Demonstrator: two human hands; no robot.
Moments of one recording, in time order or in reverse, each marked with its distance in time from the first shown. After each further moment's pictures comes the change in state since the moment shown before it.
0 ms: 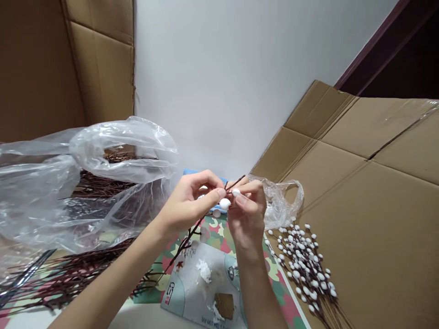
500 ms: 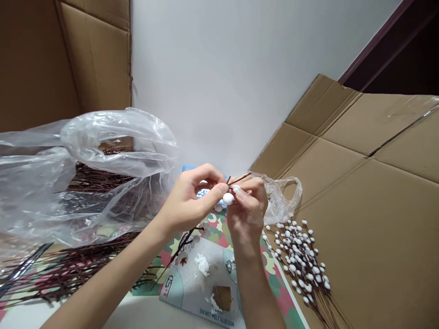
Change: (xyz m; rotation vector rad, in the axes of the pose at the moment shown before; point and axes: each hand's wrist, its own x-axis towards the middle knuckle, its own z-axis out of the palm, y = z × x) left_hand -0.004 0.000 0.005 0.137 0.070 0.073; right_hand -0.004 0.002 0.005 -0.133 0.072 -0.084
